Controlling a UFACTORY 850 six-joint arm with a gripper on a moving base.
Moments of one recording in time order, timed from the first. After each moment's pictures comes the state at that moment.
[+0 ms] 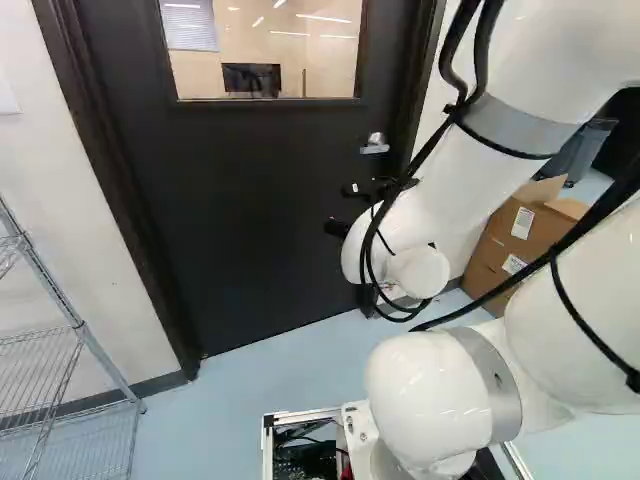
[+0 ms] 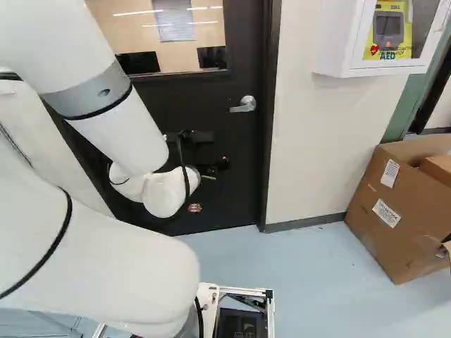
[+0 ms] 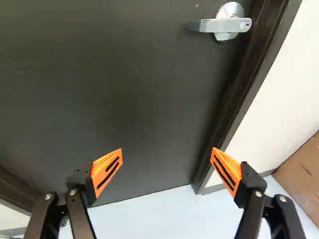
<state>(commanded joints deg) 0.0 16.2 -5.1 0.0 50.0 0.0</state>
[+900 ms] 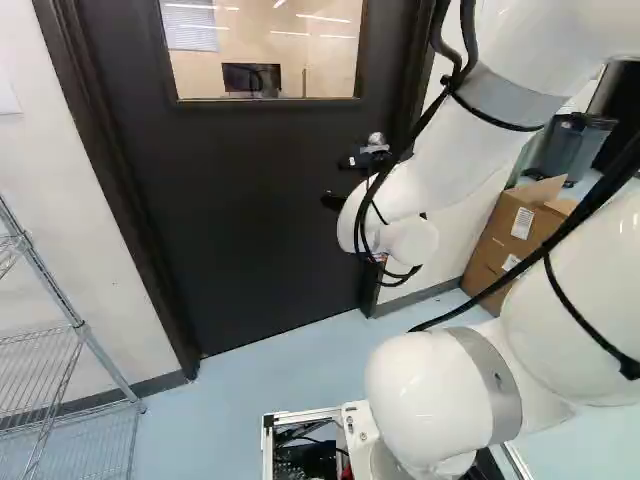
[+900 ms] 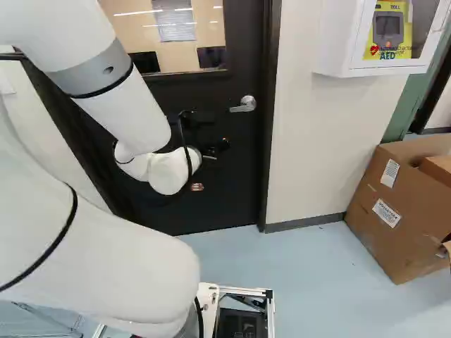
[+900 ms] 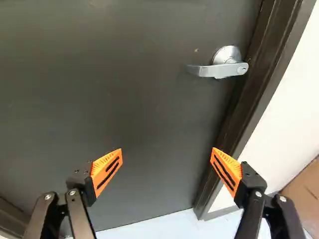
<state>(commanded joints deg) 0.4 14.4 -12.9 0.0 50.0 0.0</state>
